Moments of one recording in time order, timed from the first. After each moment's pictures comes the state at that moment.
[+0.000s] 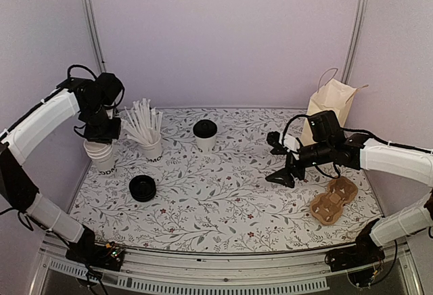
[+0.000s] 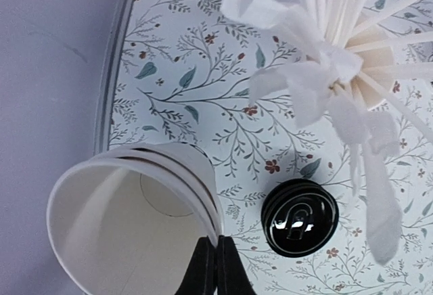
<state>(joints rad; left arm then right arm) -0.32 1.44 1.43 -1.27 -0.33 -0.40 0.60 1.29 0.83 -0.25 -0.49 -0.53</state>
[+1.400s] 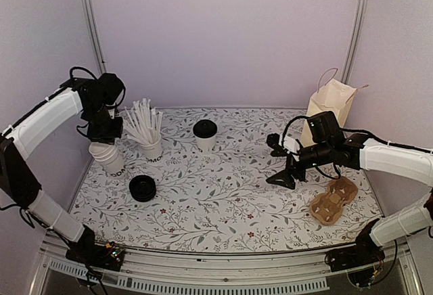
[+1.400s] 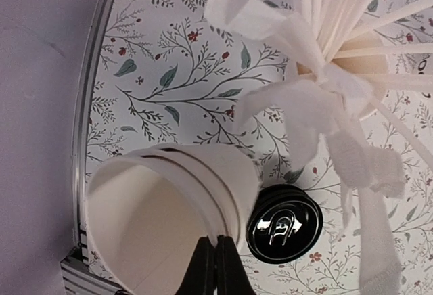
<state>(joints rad) -0.28 1.47 1.41 -1.20 -0.24 -0.40 0.60 1.30 0.83 -0.27 -0.49 -0.54</state>
